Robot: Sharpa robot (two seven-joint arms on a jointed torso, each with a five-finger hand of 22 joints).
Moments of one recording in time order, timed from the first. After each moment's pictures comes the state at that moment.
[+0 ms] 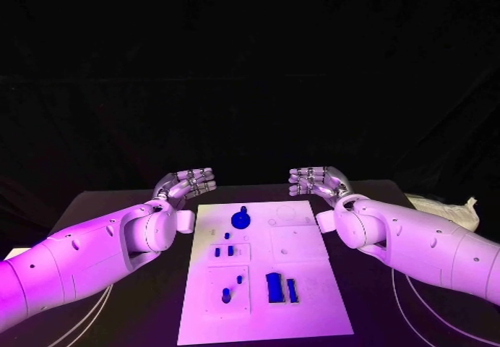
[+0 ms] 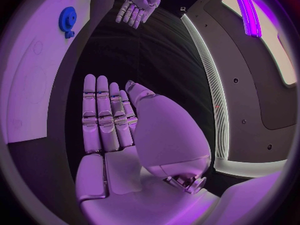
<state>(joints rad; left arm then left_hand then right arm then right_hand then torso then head) 1.14 -0.66 -0.02 1.22 0.14 -0.33 0.41 1.36 -0.11 0.44 0.01 0.12 1.01 0.19 0.08 0.07 1.07 0.16 0.07 0.06 0.98 0.14 0.22 0.07 0.18 0.77 0.26 0.07 0.47 1.08 -0.69 0.05 1.18 -0.20 -0.36 0.40 1.45 -0.05 0.28 0.11 0.20 1.00 0.19 0.07 0.15 1.16 0.13 0.06 0.07 1.22 0.08 0.11 0.14 0.18 1.01 0.18 0.29 0.35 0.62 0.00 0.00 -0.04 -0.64</state>
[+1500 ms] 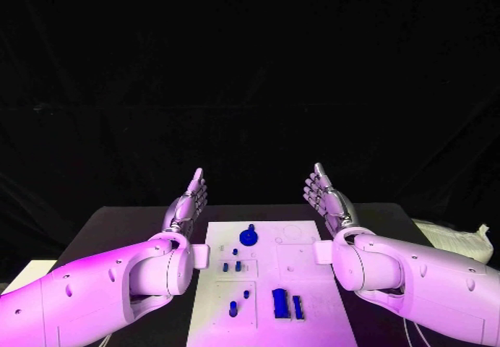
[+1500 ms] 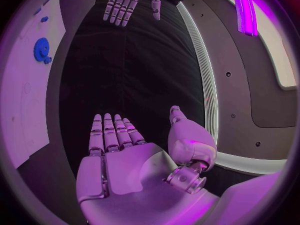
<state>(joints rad) 1.05 -0.78 0.00 1.57 0.02 -0.74 0.49 0.34 0.00 0.11 0.00 0.01 0.25 0.01 0.01 0.00 0.27 0.00 0.01 0.00 0.25 0.00 0.01 0.00 0.02 0.20 0.02 0.01 0.11 1.05 -0.78 0.00 1.57 -0.02 -0.73 0.49 0.35 0.00 0.04 0.00 0.01 0.25 0.01 0.01 0.00 0.29 0.00 0.00 0.00 0.31 0.00 0.01 0.00 0.03 0.26 0.01 0.02 0.05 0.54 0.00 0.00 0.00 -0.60</state>
